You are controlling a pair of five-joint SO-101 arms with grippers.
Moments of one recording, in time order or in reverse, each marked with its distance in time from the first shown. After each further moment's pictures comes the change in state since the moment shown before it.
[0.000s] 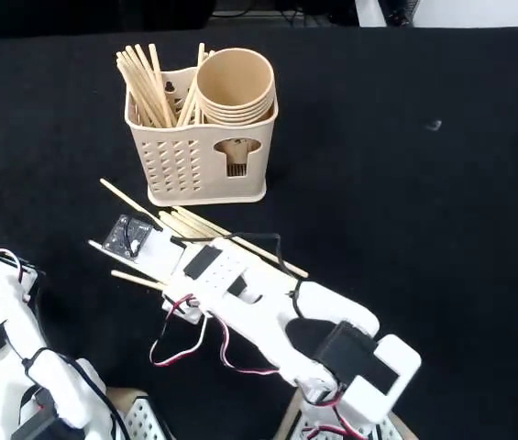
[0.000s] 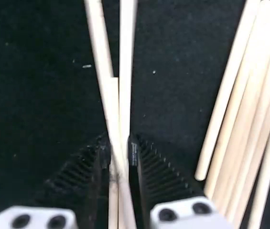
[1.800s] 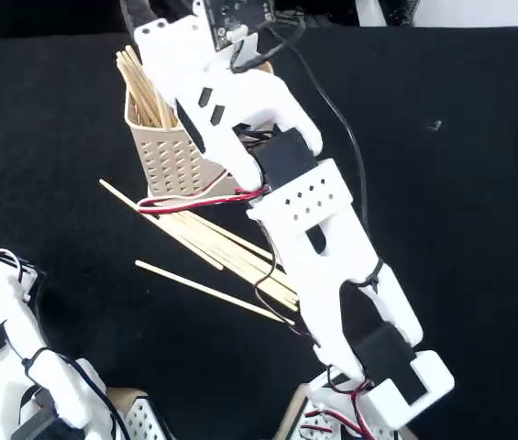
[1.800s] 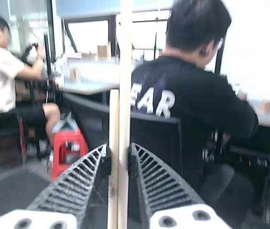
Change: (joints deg) left arm 0.0 0.0 0.0 0.0 0.0; right arm 17.8 -6.5 -53.0 -26.2 -14.8
